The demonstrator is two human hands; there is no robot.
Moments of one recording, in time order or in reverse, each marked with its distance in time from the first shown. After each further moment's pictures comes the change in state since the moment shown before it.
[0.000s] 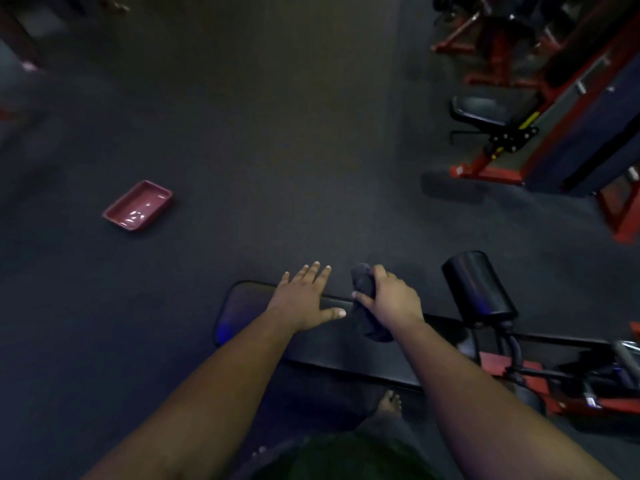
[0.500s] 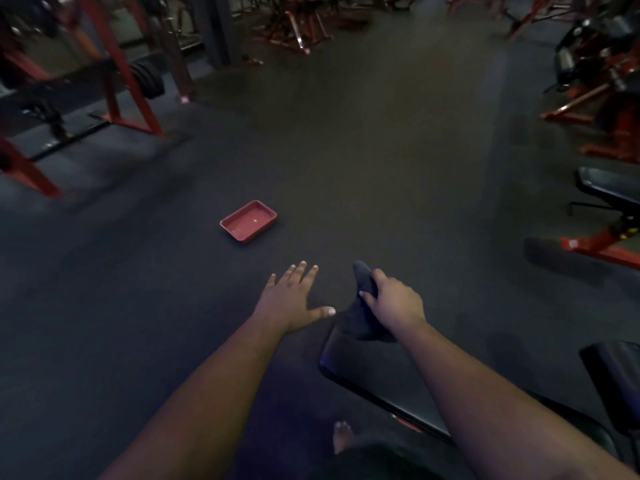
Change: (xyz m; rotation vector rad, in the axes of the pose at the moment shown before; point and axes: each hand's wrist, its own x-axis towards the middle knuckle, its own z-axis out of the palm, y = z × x) left_hand -0.179 -0.287 -0.074 -0.046 0.179 -0.329; right_hand 0.026 -0.327 0.032 -0.028 0.006 -0.267
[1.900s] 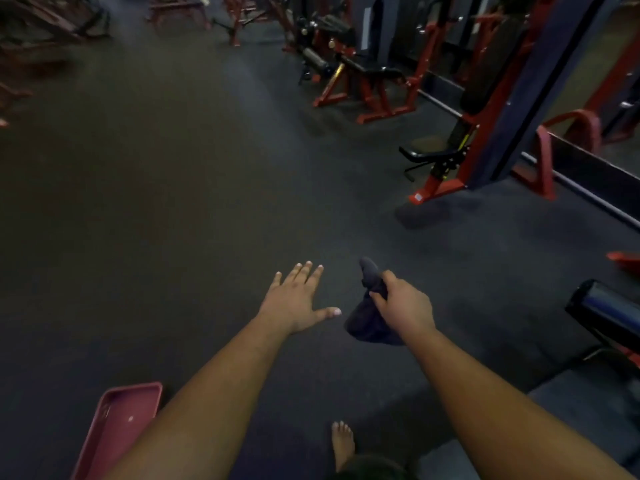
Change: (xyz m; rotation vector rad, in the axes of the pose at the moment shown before) left_hand 0.628 -0.050 -0.187 0.240 -0.112 0.830; right_hand 0.464 0.010 -0.043 0.055 0.326 0.826
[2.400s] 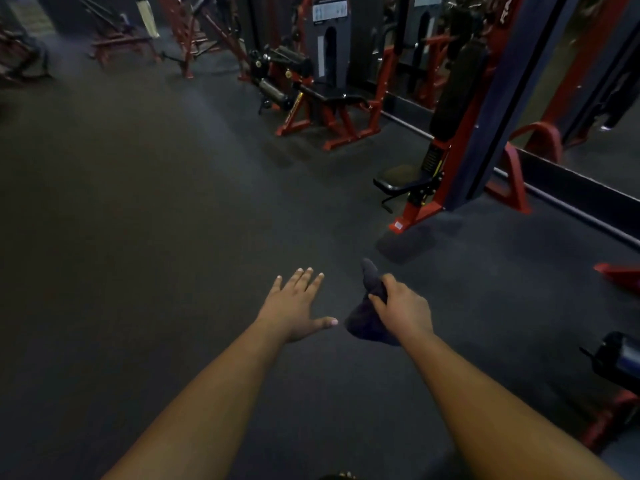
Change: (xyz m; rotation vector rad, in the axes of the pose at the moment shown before) left_hand 0.278 -0.040 -0.093 0.121 0.010 0.180; right_hand 0.261 0.017 -0.024 0.043 0.095 0.131
